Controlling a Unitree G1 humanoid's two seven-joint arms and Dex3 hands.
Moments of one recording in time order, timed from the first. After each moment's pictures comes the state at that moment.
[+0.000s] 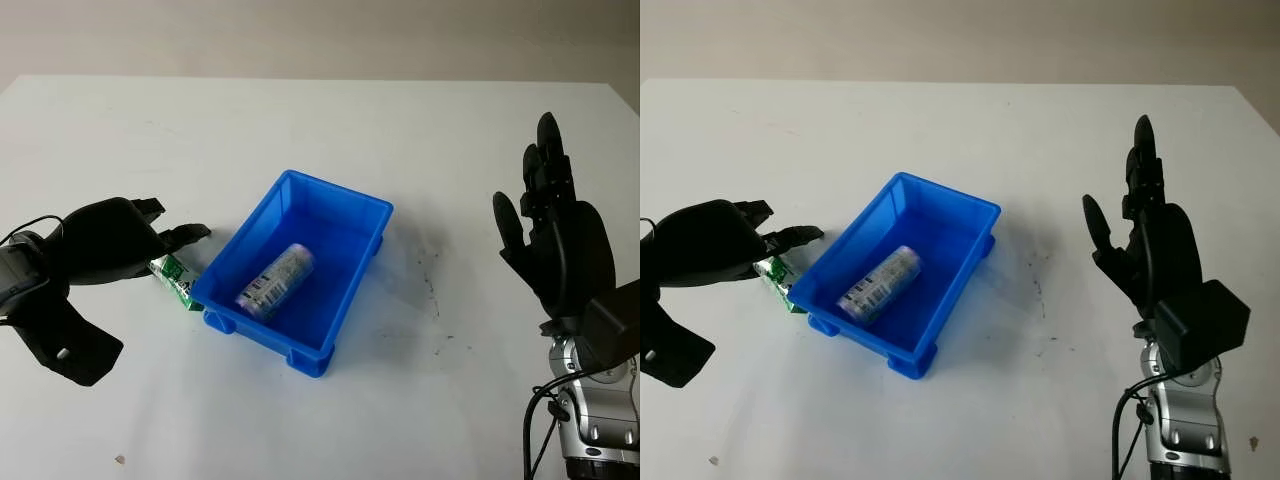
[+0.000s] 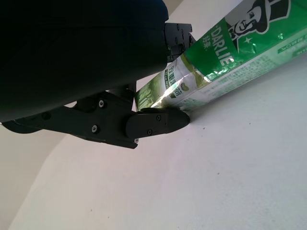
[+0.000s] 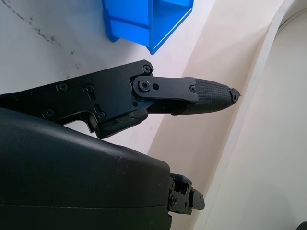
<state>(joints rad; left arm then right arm) -0.51 1.10 -0.39 0.40 1.13 -0.58 0.03 -0.10 -0.30 -0.22 -0.05 0.06 -0.16 0.12</state>
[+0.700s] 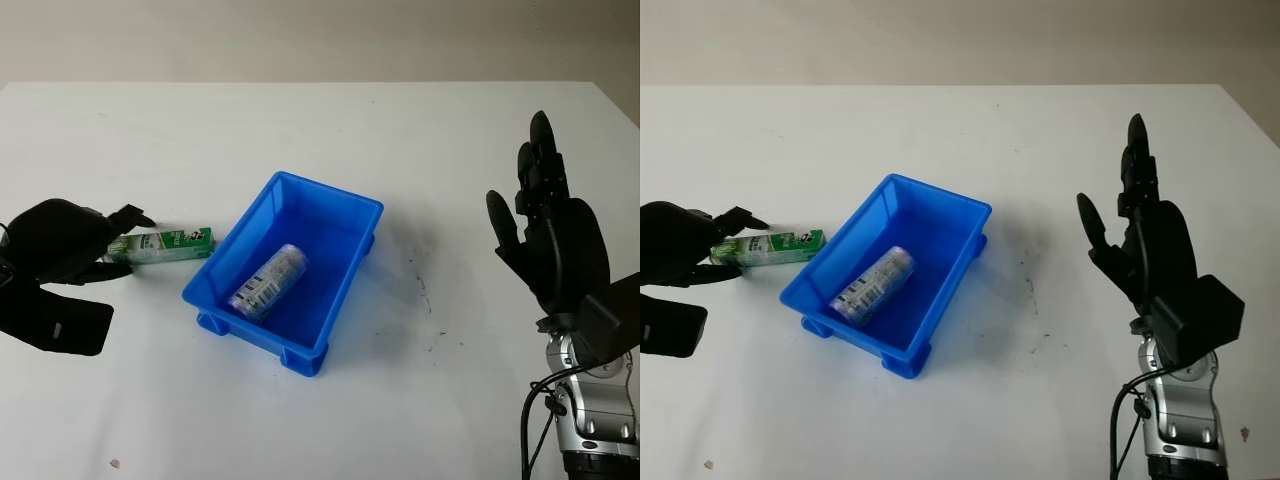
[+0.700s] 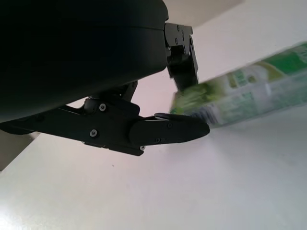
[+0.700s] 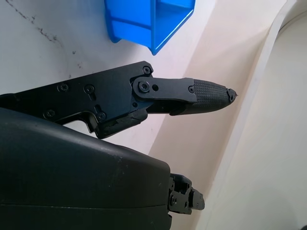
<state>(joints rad) -0.50 1.05 -0.26 0.60 0.85 -0.33 0.01 -0.13 -0.30 -0.22 0.00 0.07 -0.19 0.15</state>
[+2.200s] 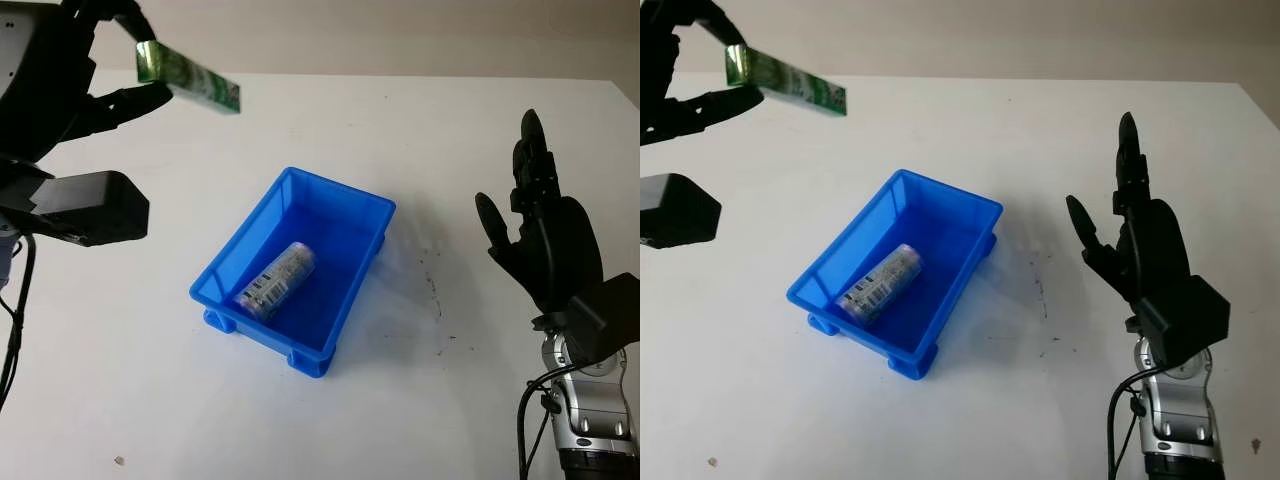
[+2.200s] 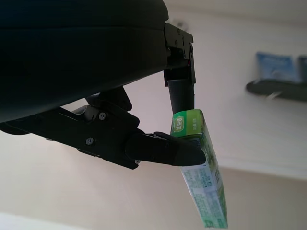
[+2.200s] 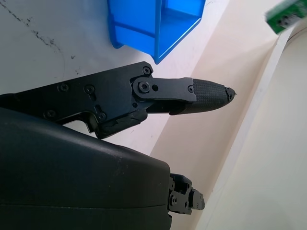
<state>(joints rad) -0.59 0.83 0.06 -0.03 0.58 -0.18 0.15 -0.14 -0.30 -0.20 0.01 0.01 -0.22 0.12</state>
